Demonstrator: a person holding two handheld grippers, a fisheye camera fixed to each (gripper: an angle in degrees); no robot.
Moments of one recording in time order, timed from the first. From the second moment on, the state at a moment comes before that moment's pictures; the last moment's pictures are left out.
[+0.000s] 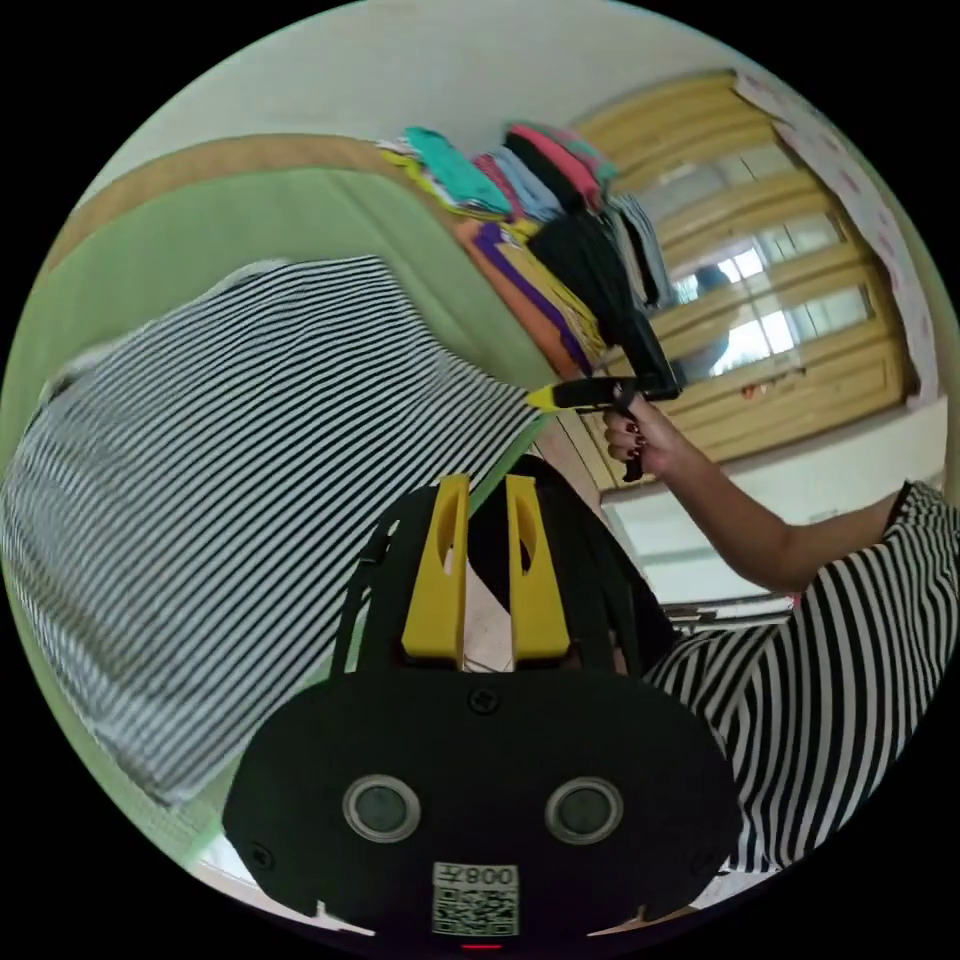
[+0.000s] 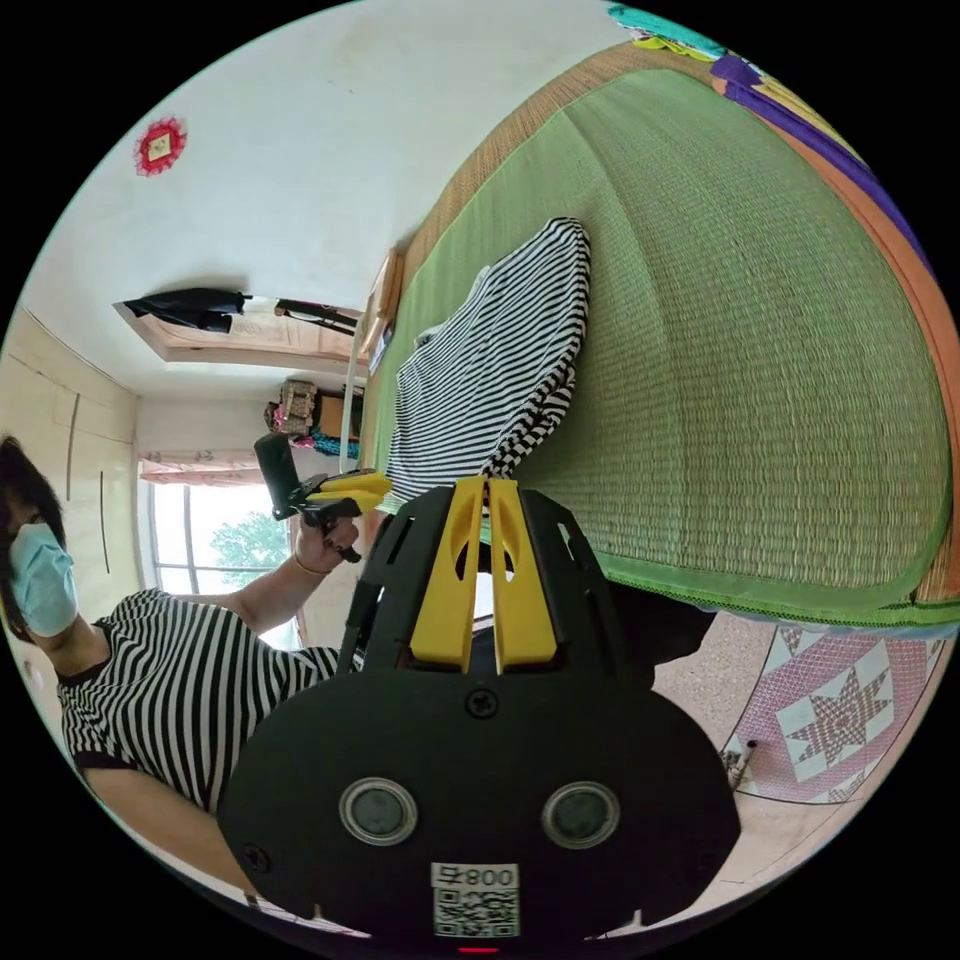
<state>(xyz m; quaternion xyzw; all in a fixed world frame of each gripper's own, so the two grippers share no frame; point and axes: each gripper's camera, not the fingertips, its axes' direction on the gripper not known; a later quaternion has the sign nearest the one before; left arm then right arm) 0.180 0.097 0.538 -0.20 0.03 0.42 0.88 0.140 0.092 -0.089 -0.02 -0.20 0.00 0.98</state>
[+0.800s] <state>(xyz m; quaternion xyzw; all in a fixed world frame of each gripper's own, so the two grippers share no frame) 0.262 0.199 0.735 -0.19 -0.11 0.51 0.84 0.182 0.011 -0.072 0.02 -0.13 0.03 0.99</state>
